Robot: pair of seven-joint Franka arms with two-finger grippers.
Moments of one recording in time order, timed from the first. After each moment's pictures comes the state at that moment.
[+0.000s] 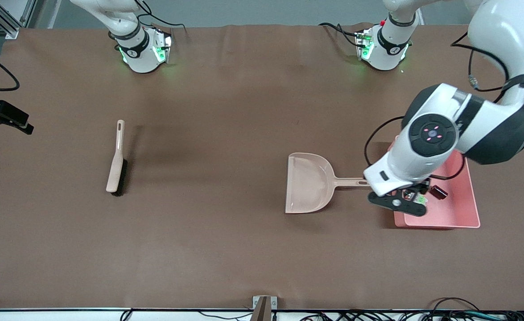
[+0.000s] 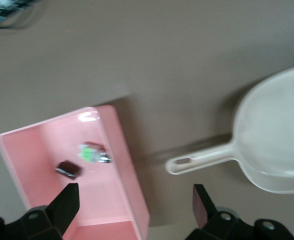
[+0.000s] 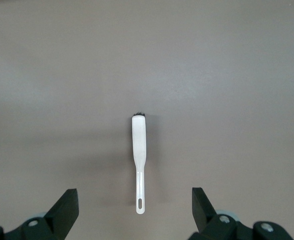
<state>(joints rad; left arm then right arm) 0.34 0.70 -1.03 -1.27 0.77 1.56 -0.32 -0.16 0.01 0.07 -1.57 0.01 1.62 -0.03</state>
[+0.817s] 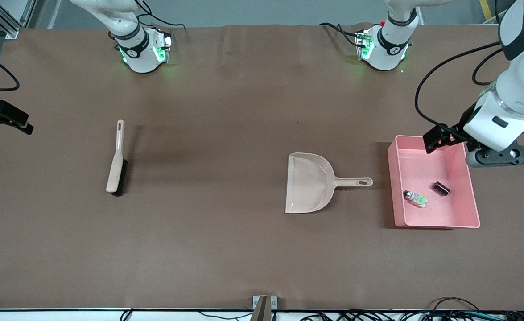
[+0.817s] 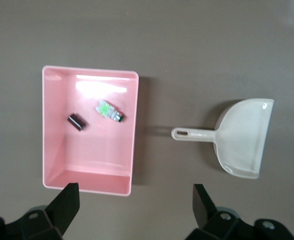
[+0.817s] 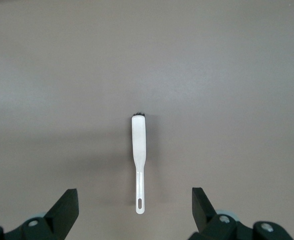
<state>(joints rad) -0.01 0.19 -0.21 -1.38 0.07 1.57 -0.24 -0.16 0.01 0.07 -1.56 0.01 1.62 -0.03</state>
